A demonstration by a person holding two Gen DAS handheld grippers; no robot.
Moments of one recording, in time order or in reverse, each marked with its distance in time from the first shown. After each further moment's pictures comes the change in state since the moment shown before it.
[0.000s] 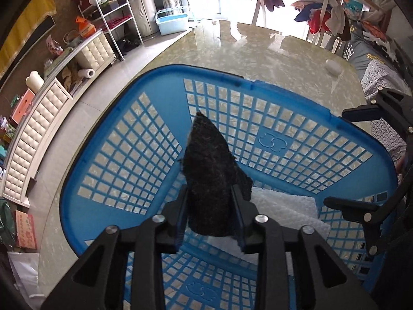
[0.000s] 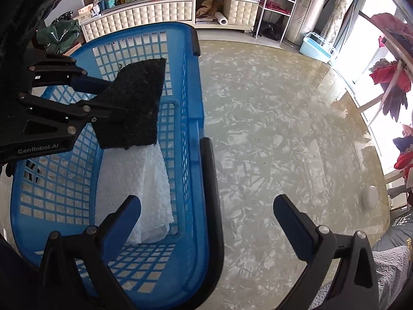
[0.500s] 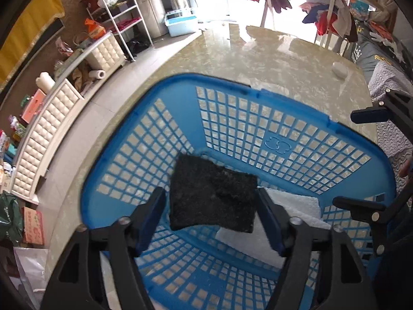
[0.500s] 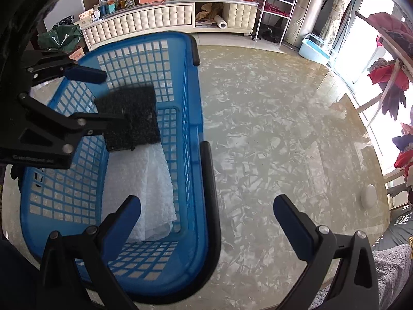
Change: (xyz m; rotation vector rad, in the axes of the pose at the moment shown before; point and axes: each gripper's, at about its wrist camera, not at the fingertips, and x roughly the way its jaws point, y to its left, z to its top) left arm -0.011 -0.009 0.003 -0.008 -0.005 0.063; right arm -0.014 0.001 -0.005 0.011 -0.026 0.005
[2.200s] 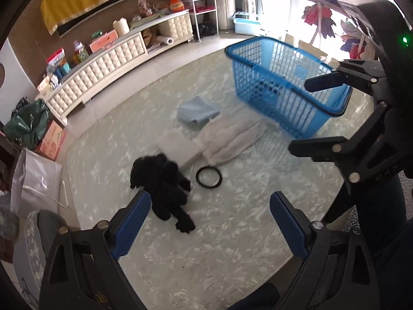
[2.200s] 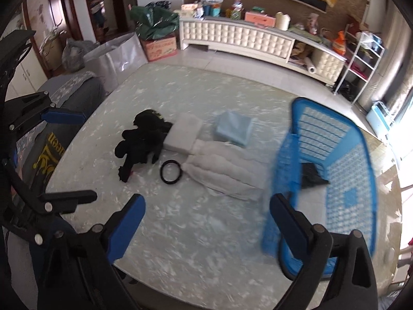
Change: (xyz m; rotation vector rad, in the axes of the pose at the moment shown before) left arm -0.185 0.034 -0.256 -0.338 -0.026 0.137; right arm -0.056 0.232 0.005 -0.372 -0.092 0.244
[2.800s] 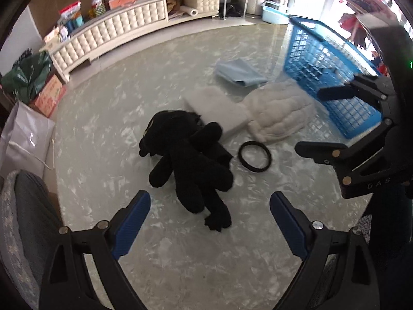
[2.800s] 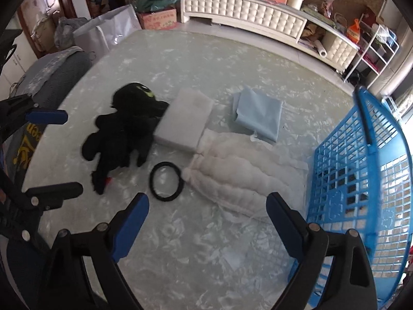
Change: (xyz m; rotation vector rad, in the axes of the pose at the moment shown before) left arm 0.078 0.074 -0.041 -0.178 0.106 -0.029; right arm 0.101 0.017 0.023 -0.008 0.142 -0.028
